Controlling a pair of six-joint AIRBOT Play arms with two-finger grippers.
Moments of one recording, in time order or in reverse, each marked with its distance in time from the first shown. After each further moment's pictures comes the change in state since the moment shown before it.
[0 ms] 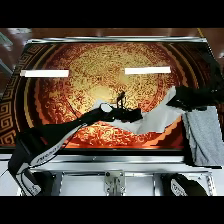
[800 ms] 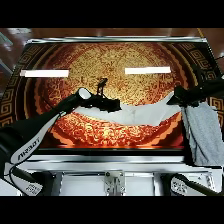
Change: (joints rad) left arm 0.196 0.115 -0.051 0.379 -0.201 -0.081; right arm -0.166 -0.294 0.000 0.014 -0.022 -0.207
